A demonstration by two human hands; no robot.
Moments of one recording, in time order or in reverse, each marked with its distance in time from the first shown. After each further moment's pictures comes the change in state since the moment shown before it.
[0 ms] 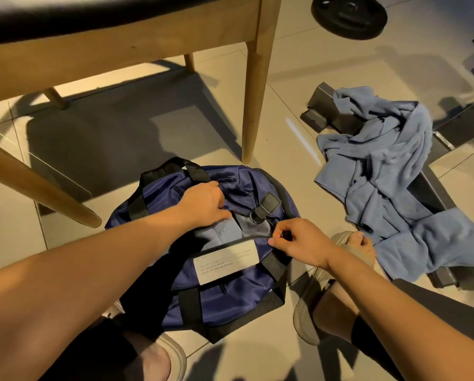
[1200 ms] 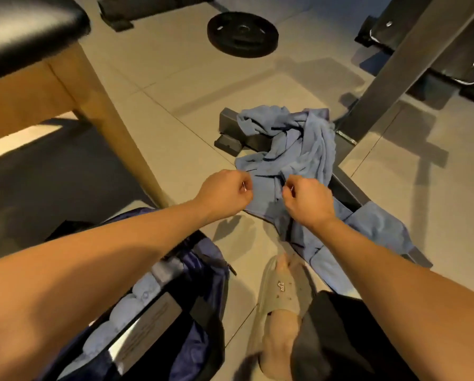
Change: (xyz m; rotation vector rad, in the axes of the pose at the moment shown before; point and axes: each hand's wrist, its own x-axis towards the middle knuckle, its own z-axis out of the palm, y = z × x) left_hand 0.147 0.210 -0.058 -0.228 0.125 0.325; right_hand 0.002 0.126 -0.160 -0.283 0.723 0.343
